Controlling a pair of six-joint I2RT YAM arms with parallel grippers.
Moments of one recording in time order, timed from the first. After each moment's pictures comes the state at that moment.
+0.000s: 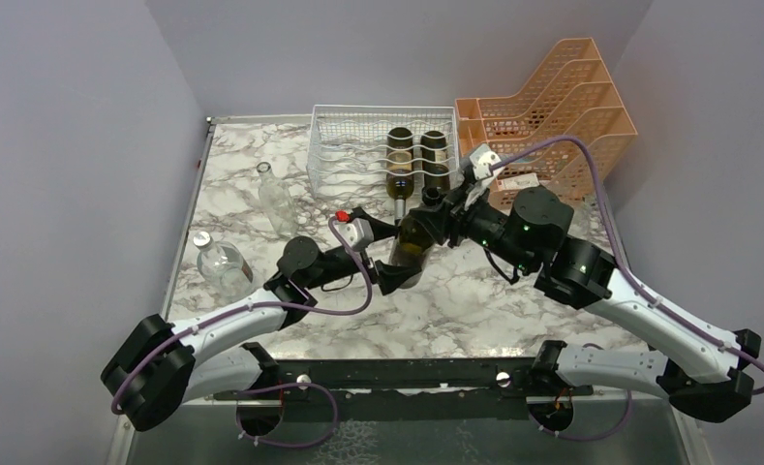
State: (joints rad) left arm -0.78 1.10 0.45 0.82 0.44 -0.12; right arm 1.00 1.02 1.19 -0.26 0.17 0.10
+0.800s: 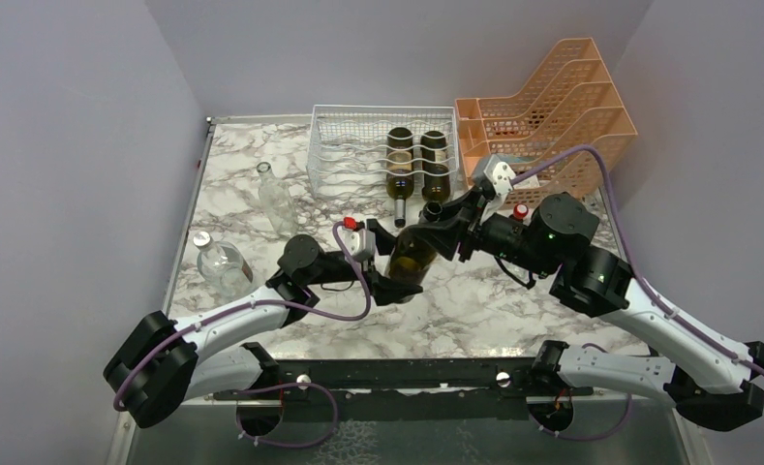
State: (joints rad) left arm -0.77 1.12 0.47 0.87 0.75 -0.18; right arm 1.00 0.93 1.16 -0.23 -0.09 0.08
